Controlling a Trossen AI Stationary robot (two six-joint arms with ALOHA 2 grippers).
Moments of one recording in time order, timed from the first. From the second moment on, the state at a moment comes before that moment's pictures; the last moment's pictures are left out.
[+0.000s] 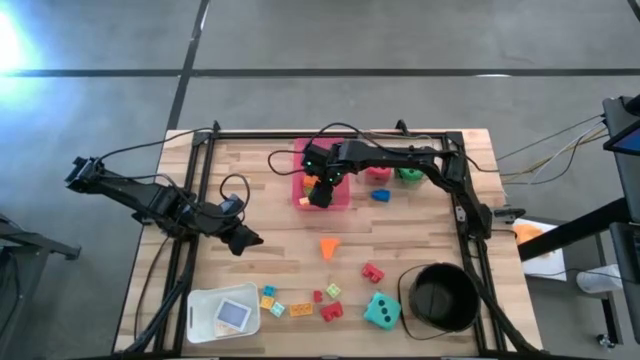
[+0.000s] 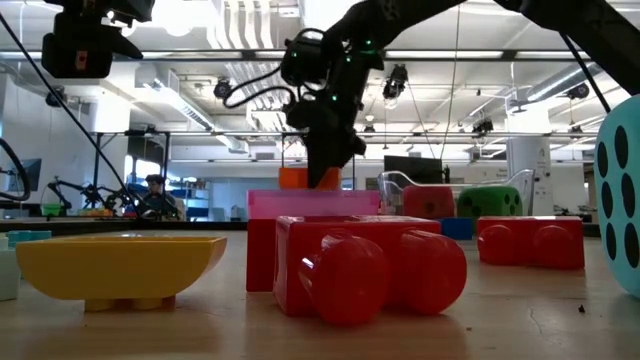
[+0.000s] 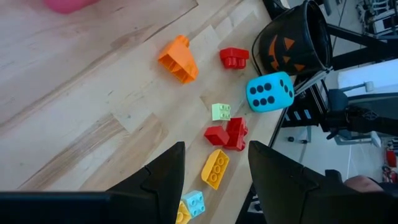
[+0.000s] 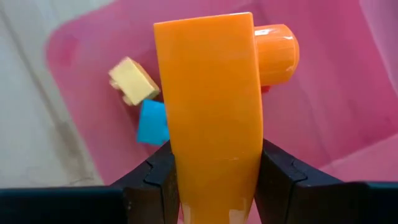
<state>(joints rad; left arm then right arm) -0.34 0.88 0.78 -0.60 -0.15 -1.21 -0.26 2.16 1.84 -0.90 0.04 0.17</state>
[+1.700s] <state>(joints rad) -0.34 0.88 0.78 -0.60 -0.15 -1.21 -0.26 2.05 1.79 -0.90 0.05 0.23</state>
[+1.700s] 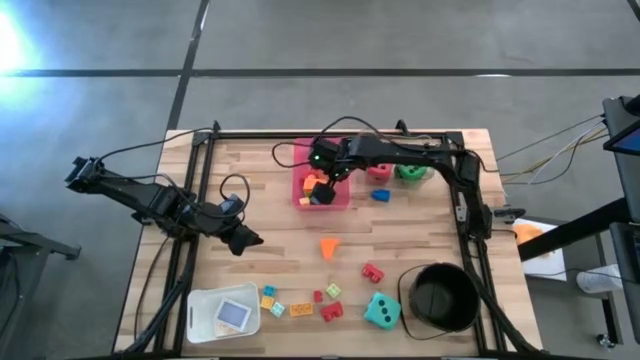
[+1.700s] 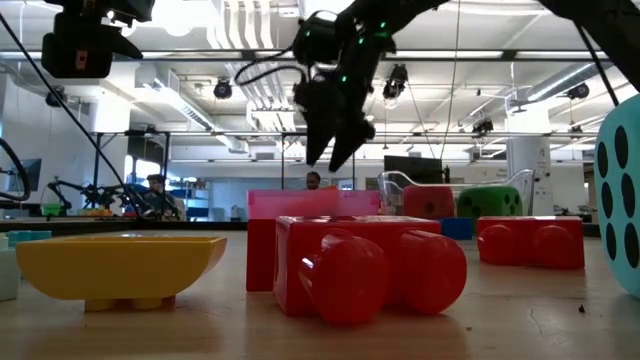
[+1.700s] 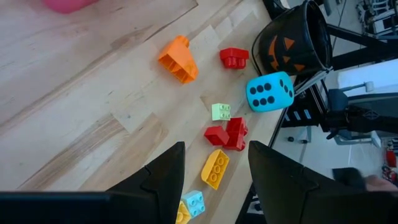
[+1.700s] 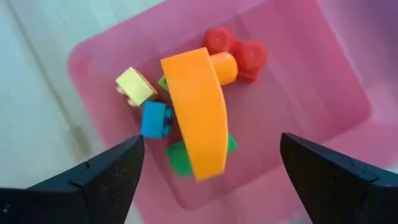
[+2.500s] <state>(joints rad) -0.30 0.88 0.78 -0.60 -0.28 -1.12 0.08 1.74 1.67 -1.45 0.01 0.83</state>
